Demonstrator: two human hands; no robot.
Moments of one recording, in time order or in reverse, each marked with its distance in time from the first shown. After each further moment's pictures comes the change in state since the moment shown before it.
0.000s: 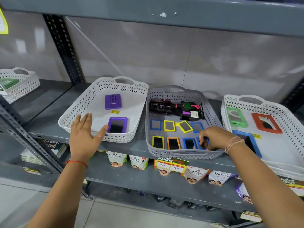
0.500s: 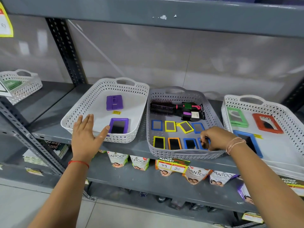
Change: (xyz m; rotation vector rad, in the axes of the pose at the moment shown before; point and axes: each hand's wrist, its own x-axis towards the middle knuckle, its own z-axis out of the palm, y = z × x) left_hand -0.001 -0.002 0.000 0.011 -0.001 0.008; right_hand 0.000 0.002 0.002 -0.039 0.030 -0.018
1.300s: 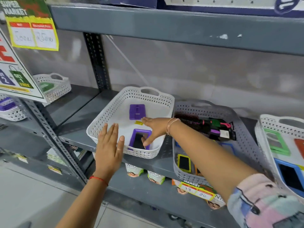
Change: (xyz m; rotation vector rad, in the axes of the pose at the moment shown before) left_hand 0.001 -0.008 0.004 -0.104 0.072 0.080; right_hand 0.115 -0.228 -0.060 -0.102 -0.156 -0.525
